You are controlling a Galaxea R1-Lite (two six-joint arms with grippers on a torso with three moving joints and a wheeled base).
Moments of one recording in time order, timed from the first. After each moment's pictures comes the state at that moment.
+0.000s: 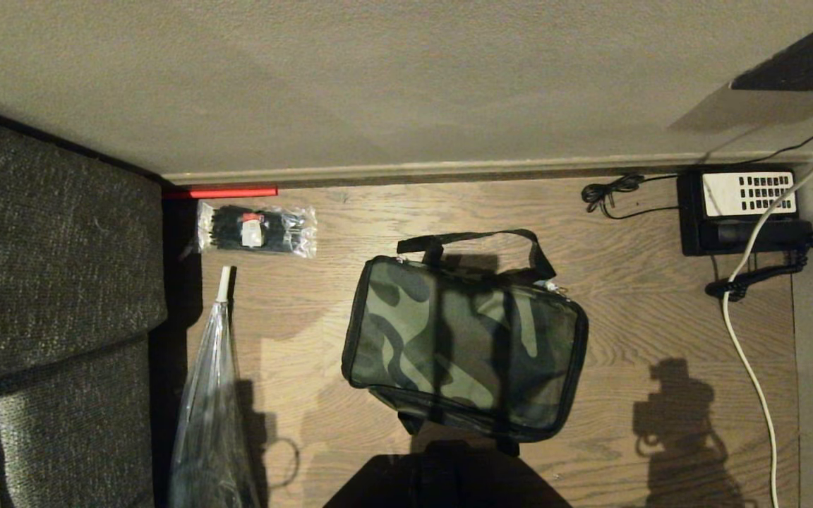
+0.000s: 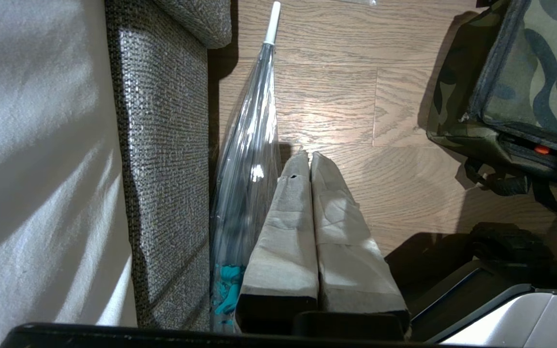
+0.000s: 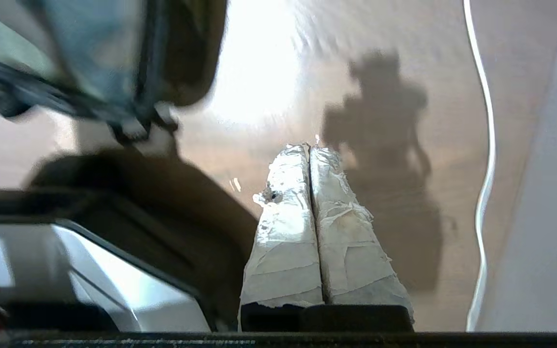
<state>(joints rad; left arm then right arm) 0.00 0.00 0.00 0.00 0.01 -0.01 0.00 0.23 -0.01 -0.05 0.03 -0.02</state>
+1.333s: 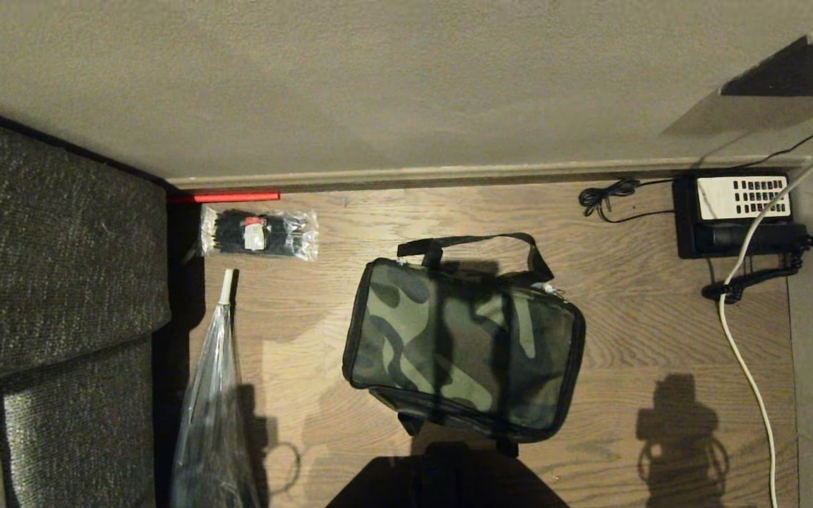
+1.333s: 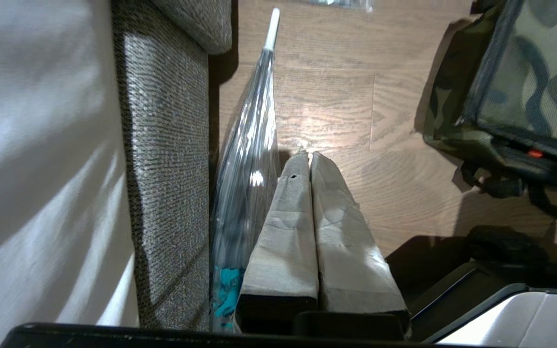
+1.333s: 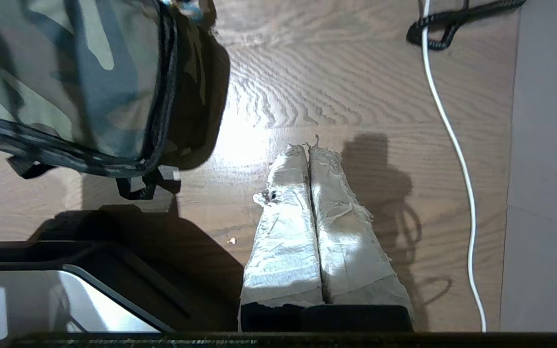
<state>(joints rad) 0.00 0.00 0.00 0.00 0.01 -0.01 0.00 0.00 0.00 0.00 0.00 0.00</state>
